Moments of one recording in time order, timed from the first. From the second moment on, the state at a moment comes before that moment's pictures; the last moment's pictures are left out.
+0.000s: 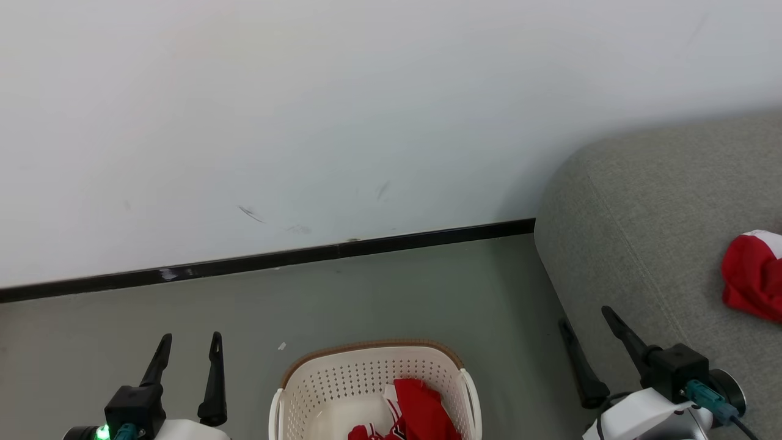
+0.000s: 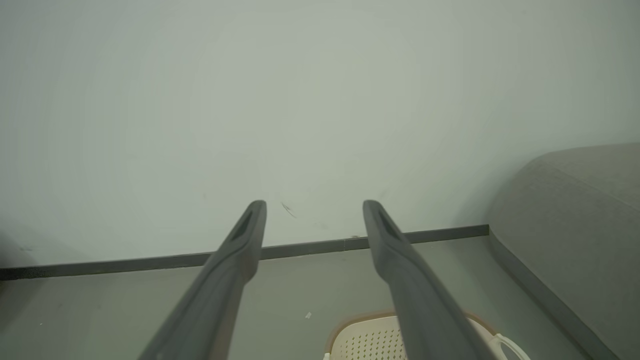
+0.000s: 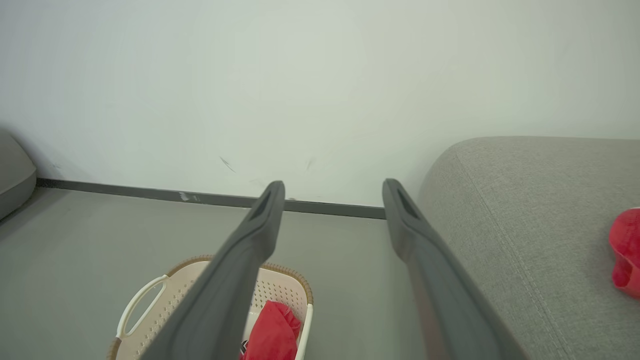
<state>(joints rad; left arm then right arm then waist) -0.03 0.15 -0.20 0.20 -0.36 0.18 -0.25 0.00 -0.05 0.06 0.17 0.00 0.12 -0.25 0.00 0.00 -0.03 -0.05</state>
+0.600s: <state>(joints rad) -0.06 0.16 -0.26 0.25 -0.32 0.13 -0.25 0.04 -0.04 0.00 0.10 -0.01 0.12 -0.25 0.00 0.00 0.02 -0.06</state>
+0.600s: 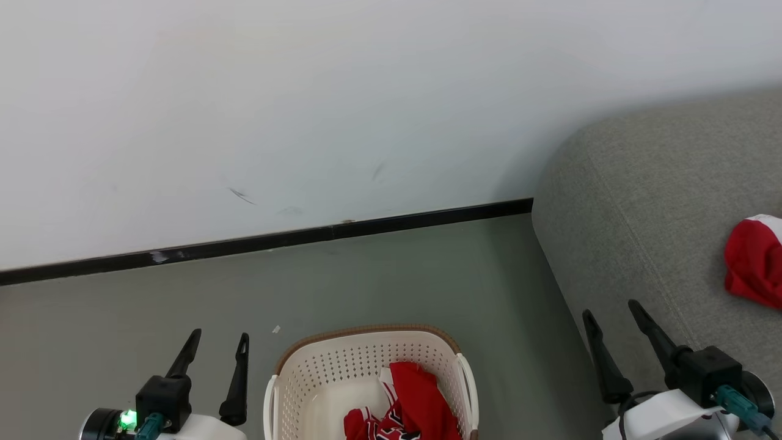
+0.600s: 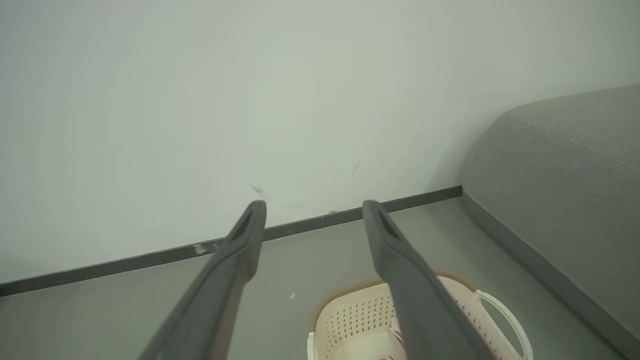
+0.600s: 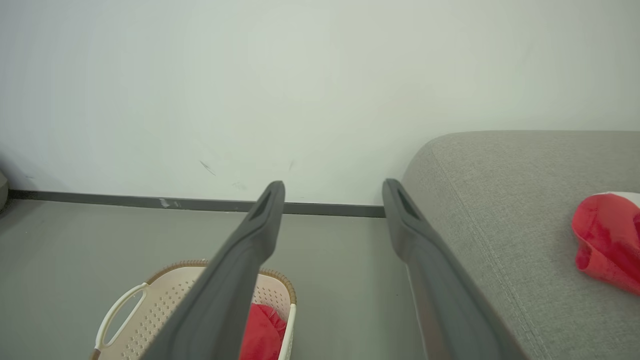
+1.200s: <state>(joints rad) -0.20 0.15 -0.39 0.35 -0.25 0.05 -0.22 0.04 -0.04 -0.03 -0.01 -0.02 0.12 -0.25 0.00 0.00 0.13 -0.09</state>
